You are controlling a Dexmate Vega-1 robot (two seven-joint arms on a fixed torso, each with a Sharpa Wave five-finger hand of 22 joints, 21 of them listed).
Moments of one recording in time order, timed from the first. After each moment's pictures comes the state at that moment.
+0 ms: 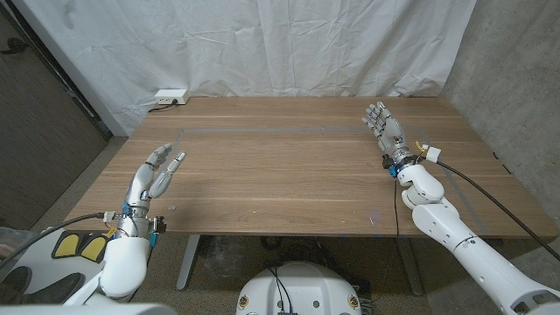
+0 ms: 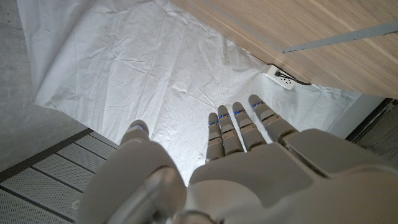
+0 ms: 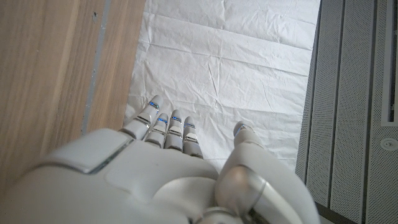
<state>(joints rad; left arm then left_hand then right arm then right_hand) 1.74 0.51 -0.16 -2.04 0.19 -0.17 0.54 0.38 -0.08 0.17 0.01 0.36 0.23 0.01 0.23 0.18 0.29 -0.05 0.23 0.19 0.24 -0.04 0.21 0.18 0.23 -0.04 0.23 0.17 -0.99 -0.53 -0.30 -1.47 0.70 0.42 0.03 0.26 0.08 0.28 -0.09 0.18 0.17 0.07 0.20 0.19 0.18 0.09 0.22 0.18 0.08 0.04 0.20 0.18 0.18 -0.04 0.37 0.17</state>
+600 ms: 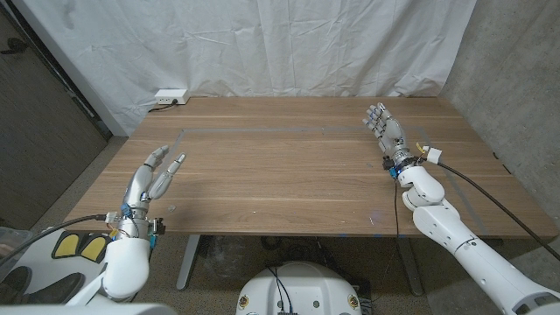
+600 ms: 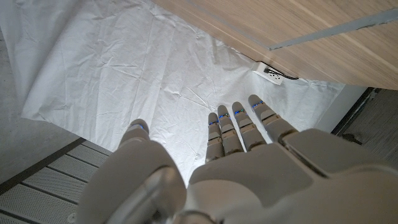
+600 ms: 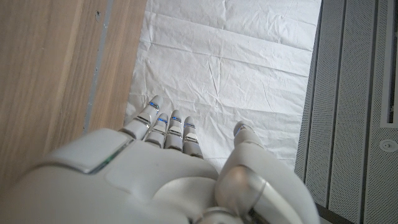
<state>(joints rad) 1.78 0.49 -0.16 -2.10 0.25 -0.06 0.58 0.39 -0.08 0.17 0.01 0.36 0.23 0.00 0.23 0.18 0.29 -0.05 0.23 0.19 0.25 -0.04 0.21 0.18 0.23 -0.04 0.23 0.17 -1.00 -0.54 -0.29 -1.47 0.69 0.42 0.02 0.26 0.08 0.28 -0.09 0.18 0.17 0.07 0.20 0.19 0.18 0.09 0.22 0.18 0.08 0.04 0.20 0.18 0.18 -0.04 0.36 0.17</state>
